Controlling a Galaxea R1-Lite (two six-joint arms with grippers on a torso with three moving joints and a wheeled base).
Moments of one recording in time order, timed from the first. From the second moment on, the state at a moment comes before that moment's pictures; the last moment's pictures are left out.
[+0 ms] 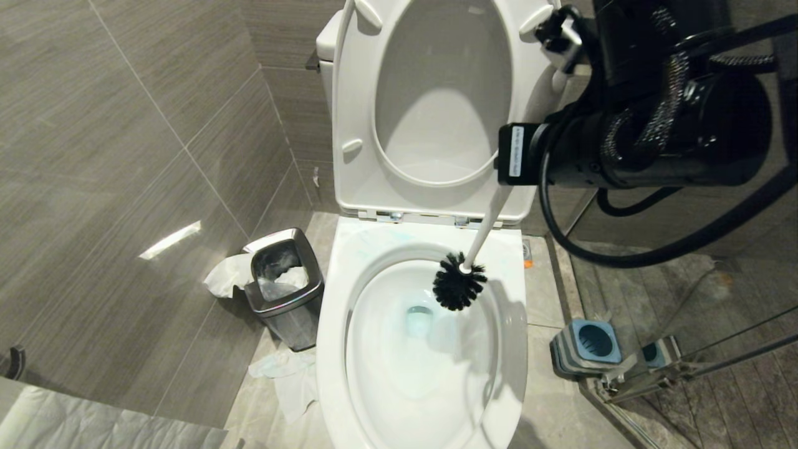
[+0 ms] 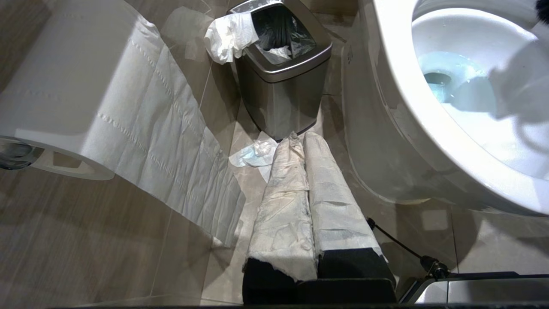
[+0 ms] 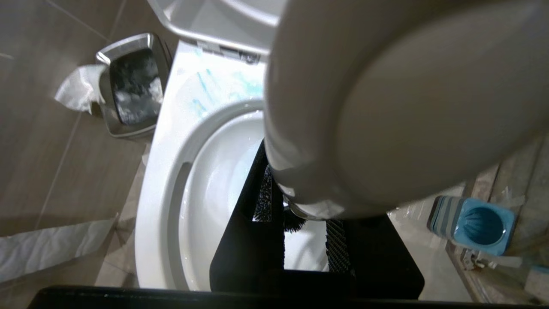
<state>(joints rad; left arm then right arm) 0.00 0.00 -0.02 0.07 0.00 0.01 0.74 1.77 -1.78 0.42 -0.46 0.31</state>
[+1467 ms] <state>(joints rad) -0.01 0.00 -0.02 0.07 0.00 0.01 0.77 2.23 -1.67 -0.01 -0.55 0.33</state>
